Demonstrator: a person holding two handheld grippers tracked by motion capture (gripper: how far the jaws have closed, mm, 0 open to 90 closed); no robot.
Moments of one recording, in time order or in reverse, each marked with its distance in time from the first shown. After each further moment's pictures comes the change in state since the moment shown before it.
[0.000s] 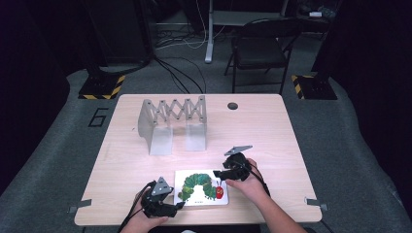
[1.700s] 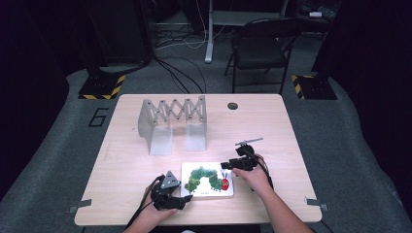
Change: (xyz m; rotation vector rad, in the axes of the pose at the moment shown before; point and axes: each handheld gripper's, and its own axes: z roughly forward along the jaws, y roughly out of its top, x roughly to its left) left arm 0.005 0.014 0.030 -0.027 0.003 -0.001; right arm -0.049 0.000 0.008 0.011 0.049 0.258
